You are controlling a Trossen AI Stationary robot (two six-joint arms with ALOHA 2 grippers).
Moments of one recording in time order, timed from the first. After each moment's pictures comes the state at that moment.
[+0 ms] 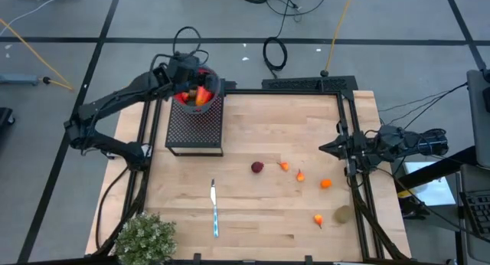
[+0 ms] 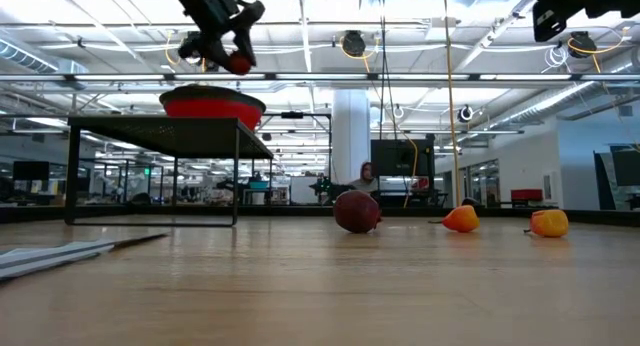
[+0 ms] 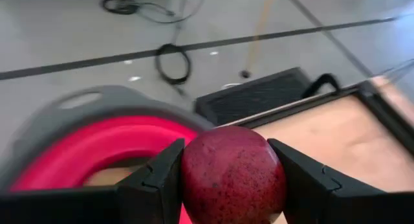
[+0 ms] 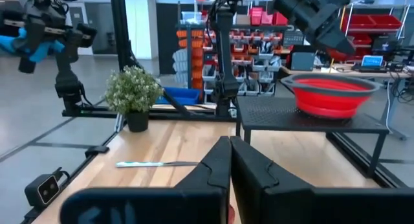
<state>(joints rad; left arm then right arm) 0.56 1.33 1.36 -0.64 -0.32 -0.50 0.20 0.18 0.42 -0.21 0.13 0.00</state>
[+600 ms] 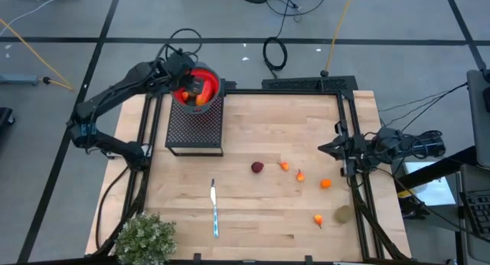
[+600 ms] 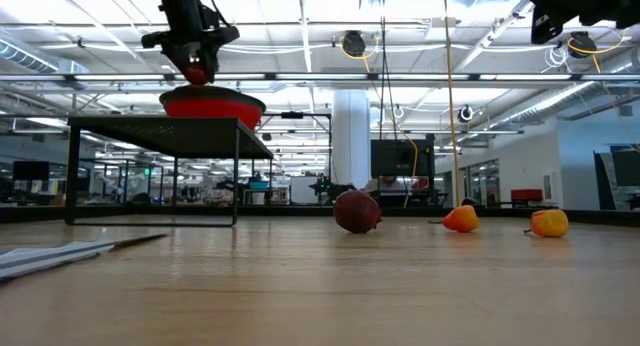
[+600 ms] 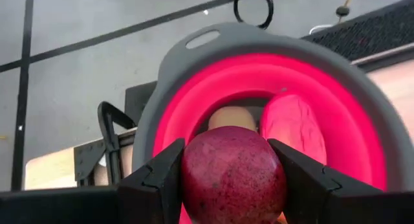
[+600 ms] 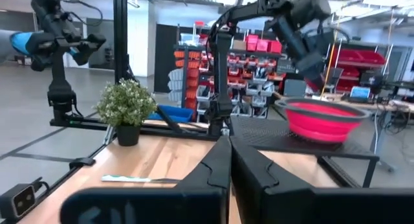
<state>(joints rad) 0.63 1.36 1.47 -1.07 -0.45 -0.49 0.20 0.14 0.31 -0.04 0.13 -0.09</state>
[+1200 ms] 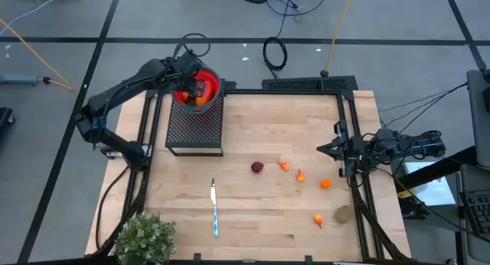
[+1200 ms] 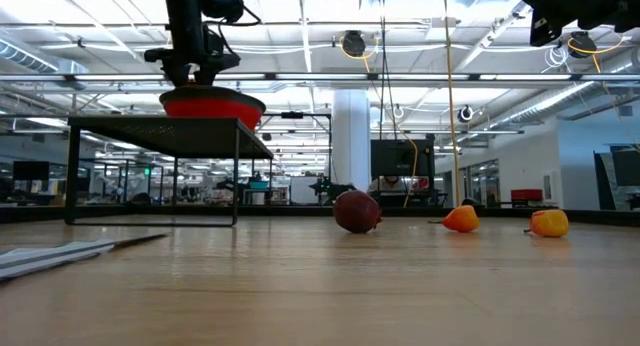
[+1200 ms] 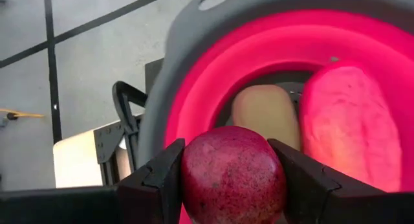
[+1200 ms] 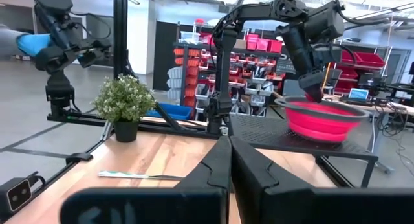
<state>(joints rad) 0.68 1.47 1.47 -1.14 -0.45 -0.45 0.20 0.14 0.30 -0.03 0.13 -0.11</state>
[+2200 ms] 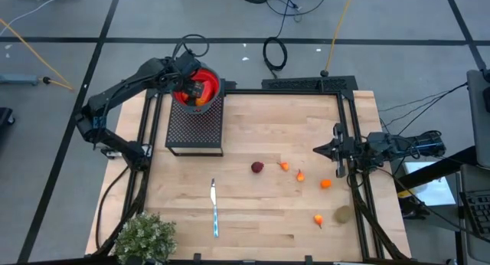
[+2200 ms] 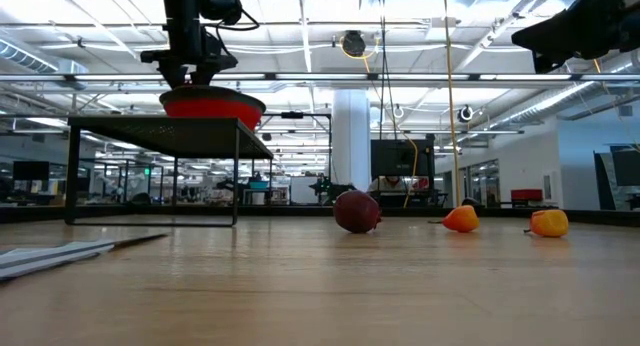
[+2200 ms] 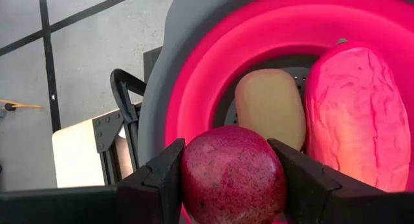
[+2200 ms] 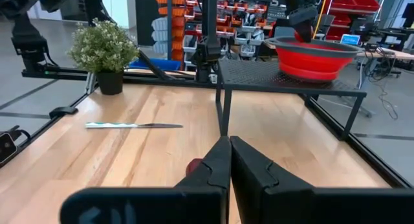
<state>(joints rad) 0.69 1.47 1.47 -1.17 -0.42 -0.45 0.20 0.14 0.30 -0.24 0.21 -0.04</state>
